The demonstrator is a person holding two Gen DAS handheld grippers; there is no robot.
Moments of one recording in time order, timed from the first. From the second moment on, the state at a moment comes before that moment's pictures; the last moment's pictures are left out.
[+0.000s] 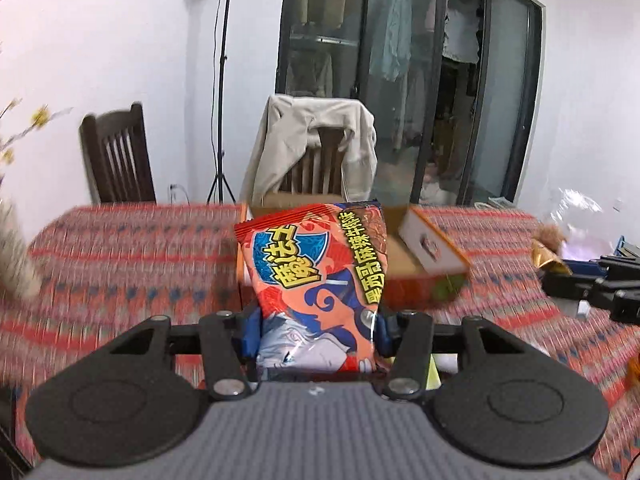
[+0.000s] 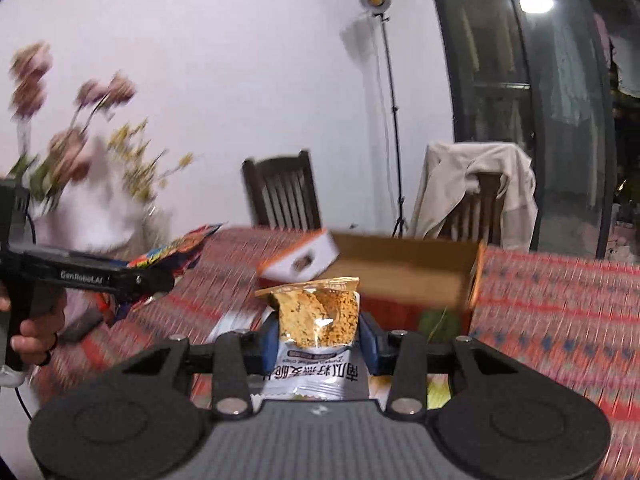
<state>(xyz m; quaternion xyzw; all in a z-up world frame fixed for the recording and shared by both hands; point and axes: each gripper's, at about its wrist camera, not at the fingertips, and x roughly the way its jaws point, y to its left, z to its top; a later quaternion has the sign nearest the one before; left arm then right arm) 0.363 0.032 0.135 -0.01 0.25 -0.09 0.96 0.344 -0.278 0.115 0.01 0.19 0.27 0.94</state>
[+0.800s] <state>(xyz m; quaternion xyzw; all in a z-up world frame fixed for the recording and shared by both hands) 0.688 0.001 0.031 0.06 0.41 -0.04 0.91 0.745 -0.219 0.033 -0.08 0.41 0.09 0.90</state>
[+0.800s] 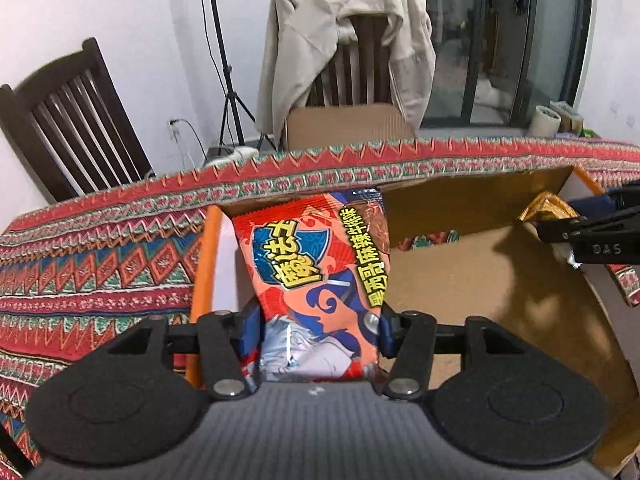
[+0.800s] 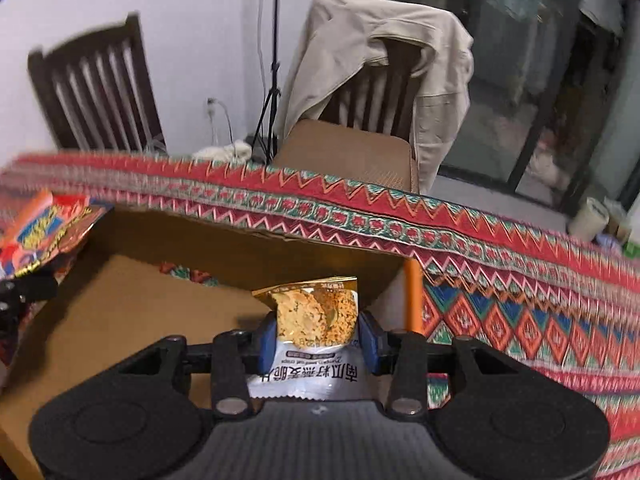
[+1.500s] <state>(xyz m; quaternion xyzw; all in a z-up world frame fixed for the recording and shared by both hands) 0.590 0.024 0.141 0.05 0.34 -0.04 0.94 0.641 -0.234 0.146 -0.10 0.30 0.11 0.94</state>
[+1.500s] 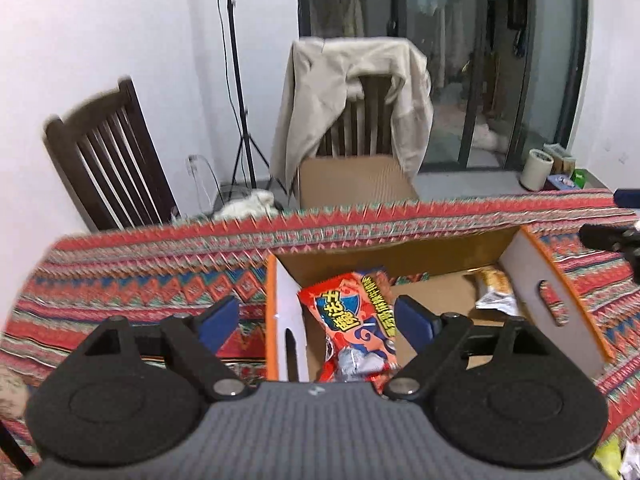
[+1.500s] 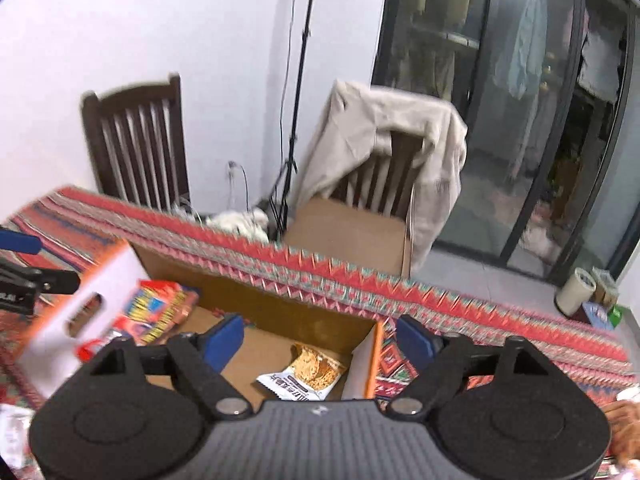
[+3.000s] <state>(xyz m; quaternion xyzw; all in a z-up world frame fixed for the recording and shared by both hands) 0.113 0.041 0.008 -0.02 0.28 -0.02 0.96 0.130 -0.304 -0.017 0.03 0.20 0.11 0.97</state>
